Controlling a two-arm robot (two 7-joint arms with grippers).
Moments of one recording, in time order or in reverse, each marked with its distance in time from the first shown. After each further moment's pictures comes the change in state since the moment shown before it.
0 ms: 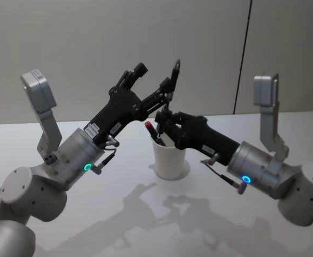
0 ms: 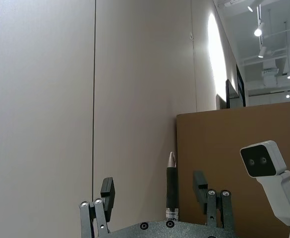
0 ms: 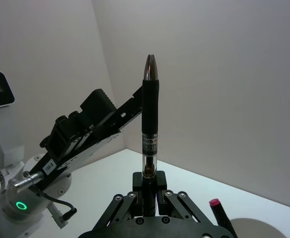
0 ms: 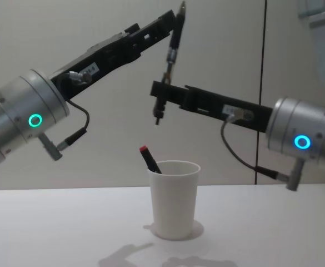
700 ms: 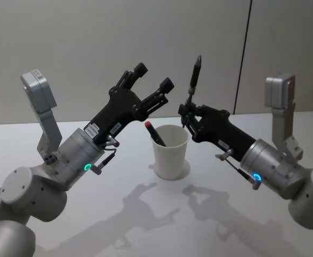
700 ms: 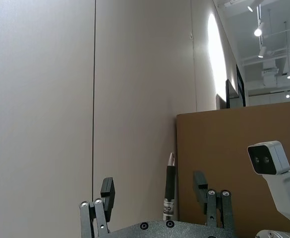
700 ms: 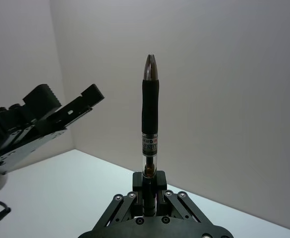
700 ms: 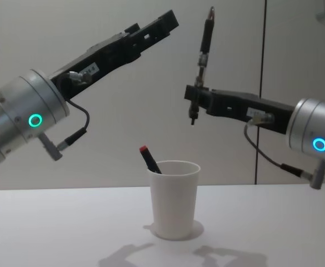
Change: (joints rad) left arm 0.000 0.000 0.000 0.000 0.000 0.000 0.000; right arm -0.034 0.036 0.014 -0.047 -0.104 -0.071 -0.172
